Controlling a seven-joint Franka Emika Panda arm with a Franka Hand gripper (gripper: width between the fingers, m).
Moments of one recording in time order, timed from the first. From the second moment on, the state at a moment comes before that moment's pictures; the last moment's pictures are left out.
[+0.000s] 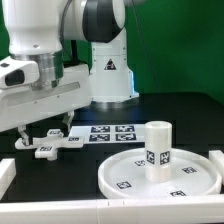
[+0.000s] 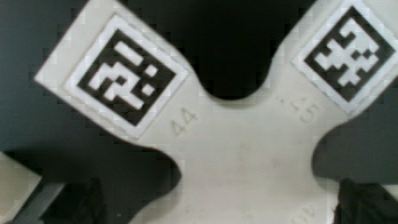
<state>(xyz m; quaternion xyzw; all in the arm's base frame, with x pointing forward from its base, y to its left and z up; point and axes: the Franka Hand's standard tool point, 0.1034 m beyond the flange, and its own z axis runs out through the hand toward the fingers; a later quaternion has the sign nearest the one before) 0.451 -0.154 0.041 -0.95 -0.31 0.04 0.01</state>
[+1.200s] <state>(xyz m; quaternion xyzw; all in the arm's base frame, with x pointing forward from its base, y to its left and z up) 0.444 -0.149 0.035 -0.93 -0.36 0.05 0.02</state>
